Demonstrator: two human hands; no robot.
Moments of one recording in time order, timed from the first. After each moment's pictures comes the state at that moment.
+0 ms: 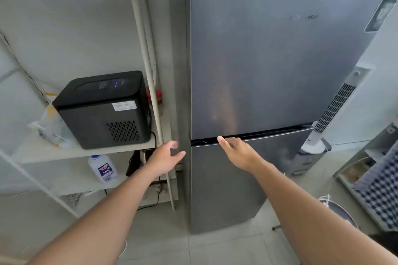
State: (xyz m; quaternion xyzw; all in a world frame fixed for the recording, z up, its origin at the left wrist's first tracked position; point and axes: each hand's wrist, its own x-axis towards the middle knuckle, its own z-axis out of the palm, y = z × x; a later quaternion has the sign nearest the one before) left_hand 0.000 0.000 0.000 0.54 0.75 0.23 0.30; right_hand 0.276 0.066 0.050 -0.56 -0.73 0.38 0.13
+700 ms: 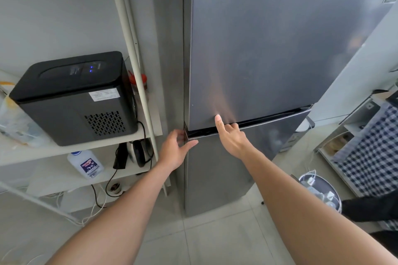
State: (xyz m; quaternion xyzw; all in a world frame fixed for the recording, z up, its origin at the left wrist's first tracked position) left_hand 0.008 0.060 -0.079 0.50 0.69 0.39 0.36; right_hand 0.229 0.089 0.030 -0.65 -0.63 0.40 0.14
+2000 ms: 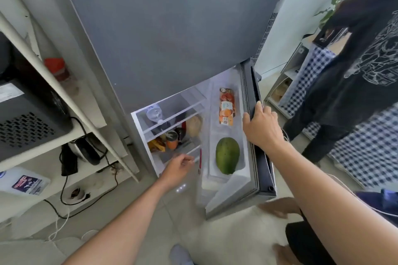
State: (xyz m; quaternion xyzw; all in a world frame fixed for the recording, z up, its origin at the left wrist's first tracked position) left_hand 0.146 0.000 -0.160 0.59 0.58 0.16 0.53; right_hand 0.423 0.027 0.006 -0.82 -0.55 0.12 0.09
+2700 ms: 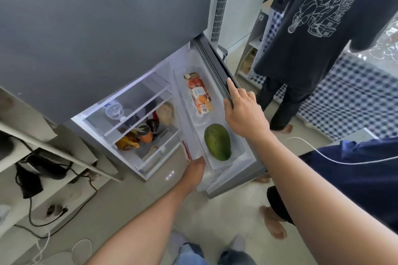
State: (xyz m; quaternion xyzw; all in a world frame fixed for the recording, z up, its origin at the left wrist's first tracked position) left_hand 0.304 -0.036 -0.216 0.48 0.54 0.10 0.68; right_hand 0.487 -0.009 -0.007 -0.79 -0.59 0.09 0.13
